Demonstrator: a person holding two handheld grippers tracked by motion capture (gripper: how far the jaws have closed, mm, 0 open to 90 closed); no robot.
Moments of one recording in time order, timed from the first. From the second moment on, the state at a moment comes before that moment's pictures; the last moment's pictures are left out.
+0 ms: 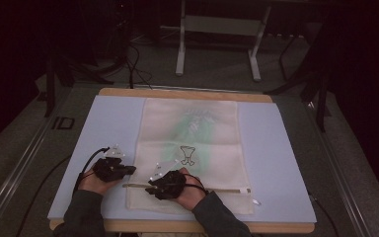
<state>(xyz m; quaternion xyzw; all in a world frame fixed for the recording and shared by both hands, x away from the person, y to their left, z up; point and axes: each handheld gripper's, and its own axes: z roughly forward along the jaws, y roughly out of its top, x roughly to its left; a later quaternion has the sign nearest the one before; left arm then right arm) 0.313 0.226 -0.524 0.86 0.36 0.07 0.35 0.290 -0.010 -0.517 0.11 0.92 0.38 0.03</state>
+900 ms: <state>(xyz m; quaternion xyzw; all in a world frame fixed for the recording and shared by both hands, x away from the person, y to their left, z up) 0.313 0.235 -0.522 0.85 0.37 0.07 0.36 0.296 0.033 -0.523 0.09 0.92 0.39 0.03</state>
